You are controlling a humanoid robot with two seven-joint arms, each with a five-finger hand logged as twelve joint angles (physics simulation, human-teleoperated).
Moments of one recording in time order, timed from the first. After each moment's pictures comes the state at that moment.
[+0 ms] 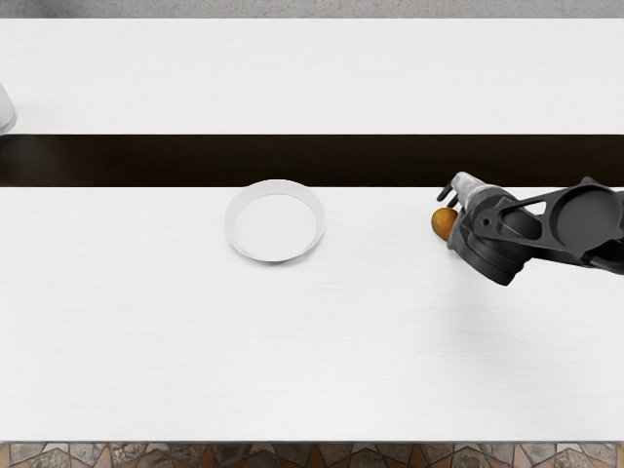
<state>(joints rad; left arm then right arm) -0.02 0.00 0.32 -0.16 0.10 0.14 0.18 1.50 -0.35 -0.55 1.34 -0.34 -0.61 -0.61</state>
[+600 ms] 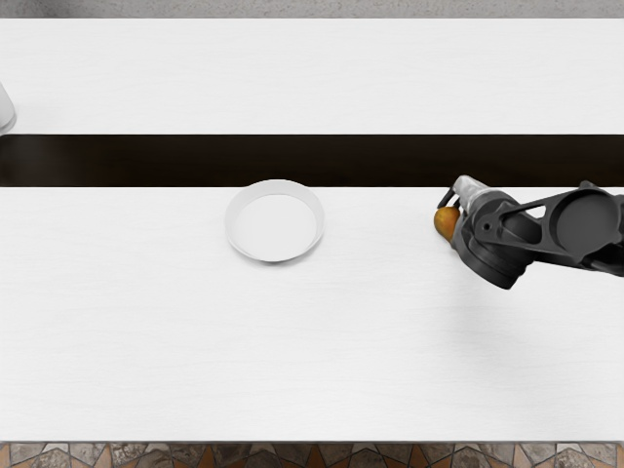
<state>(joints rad) -0.02 0.00 0.32 -0.16 0.10 0.14 0.18 1.49 -0.34 -0.57 1.34 -0.35 -0.61 -0.61</state>
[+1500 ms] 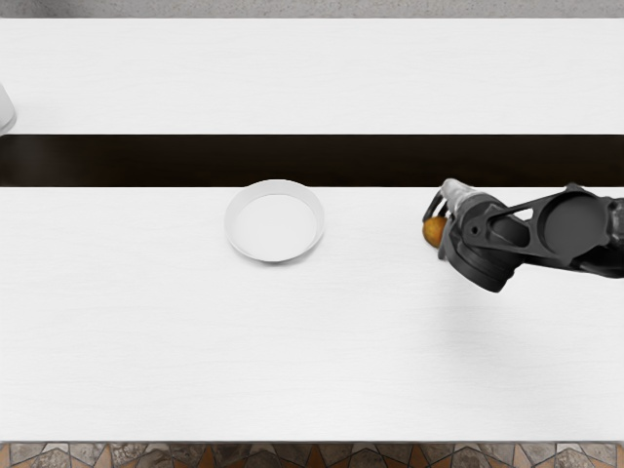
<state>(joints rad) -0.02 0.00 0.32 -0.16 0.10 0.14 0.18 1.50 -0.31 -0.56 1.35 -0.35 -0.61 -0.61</state>
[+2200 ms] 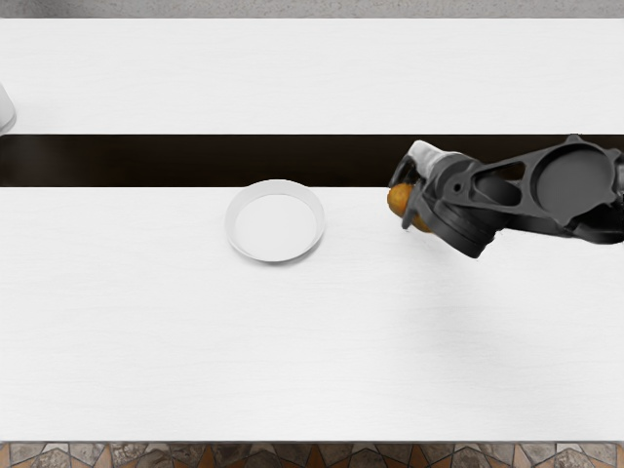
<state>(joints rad) -0.02 0.00 0.32 -0.16 0.10 0.14 0.18 1.65 -0.29 -0.48 1.41 -0.24 -0.60 -0.61</state>
